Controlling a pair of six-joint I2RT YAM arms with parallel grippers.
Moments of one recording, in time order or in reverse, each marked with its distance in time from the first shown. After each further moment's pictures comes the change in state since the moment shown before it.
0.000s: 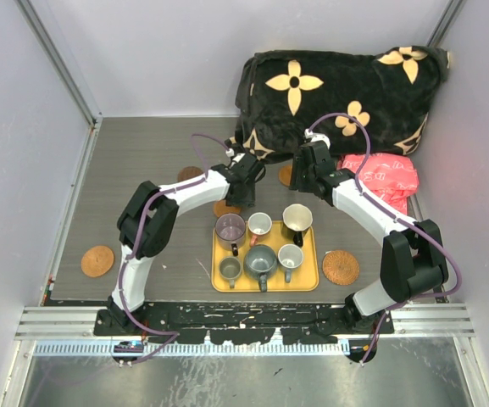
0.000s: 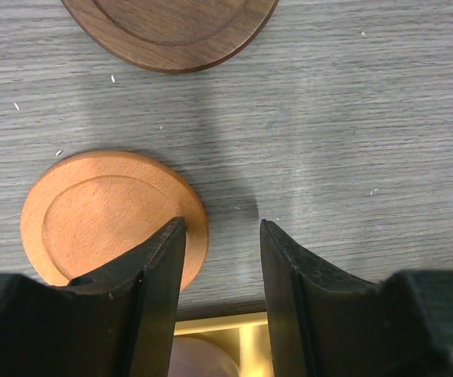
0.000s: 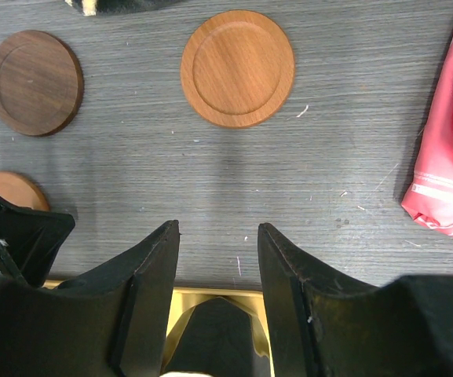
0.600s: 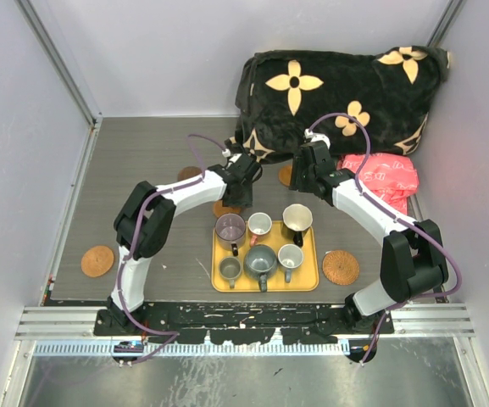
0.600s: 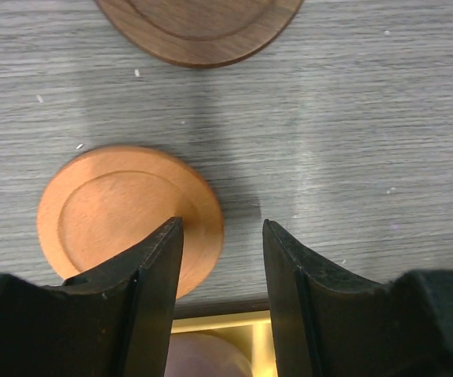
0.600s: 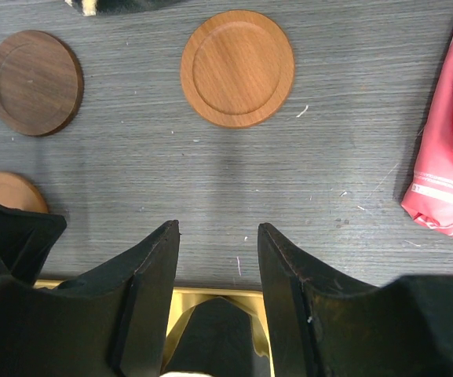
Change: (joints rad) left arm 0.018 -0.029 -0.043 0.005 -0.010 -0.002; right arm 0.000 0.000 0.000 0.000 -0.001 0.000
